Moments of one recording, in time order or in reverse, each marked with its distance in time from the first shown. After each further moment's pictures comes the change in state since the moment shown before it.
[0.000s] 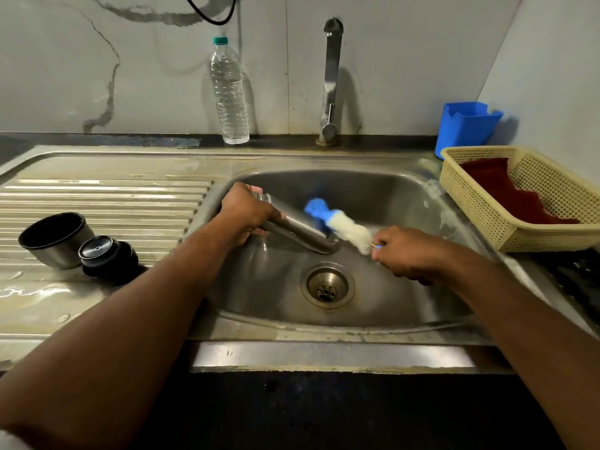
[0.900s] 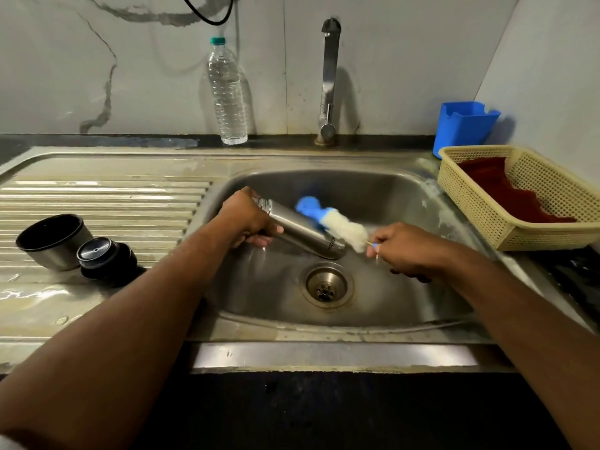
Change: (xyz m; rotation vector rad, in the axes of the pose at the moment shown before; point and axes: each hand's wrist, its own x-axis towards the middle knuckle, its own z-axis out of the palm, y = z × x) left_hand -0.009 0.002 -0.005 0.104 -0.188 -0.029; right_hand 0.004 0.004 0.002 0.153 0.013 -0.040
